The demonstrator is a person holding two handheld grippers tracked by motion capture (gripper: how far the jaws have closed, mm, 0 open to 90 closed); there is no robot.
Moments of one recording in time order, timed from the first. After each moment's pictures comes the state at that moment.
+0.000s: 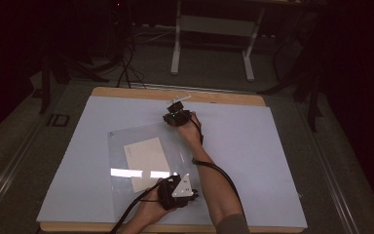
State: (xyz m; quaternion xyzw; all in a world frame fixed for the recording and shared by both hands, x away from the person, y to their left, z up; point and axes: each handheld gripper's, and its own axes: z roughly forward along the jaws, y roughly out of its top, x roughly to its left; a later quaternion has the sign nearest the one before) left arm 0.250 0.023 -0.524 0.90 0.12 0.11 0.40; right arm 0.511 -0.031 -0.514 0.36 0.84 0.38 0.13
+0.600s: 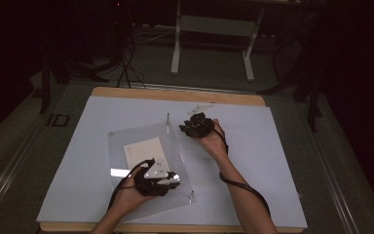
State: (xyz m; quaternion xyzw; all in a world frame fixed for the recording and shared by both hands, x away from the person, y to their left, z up) left arm 0.282 0.092 -0.502 0.87 0.20 0.10 0.44; right arm 0.454 -0.108 -0.490 0.31 0.85 0.40 0.15
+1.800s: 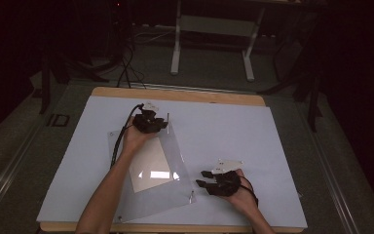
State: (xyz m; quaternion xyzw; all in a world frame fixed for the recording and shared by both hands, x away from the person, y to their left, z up) left arm 0.473 0.124 -0.510 0.82 0.38 0.13 0.41; right arm 0.294 -0.185 -0.523 0.24 0.87 0.41 0.09
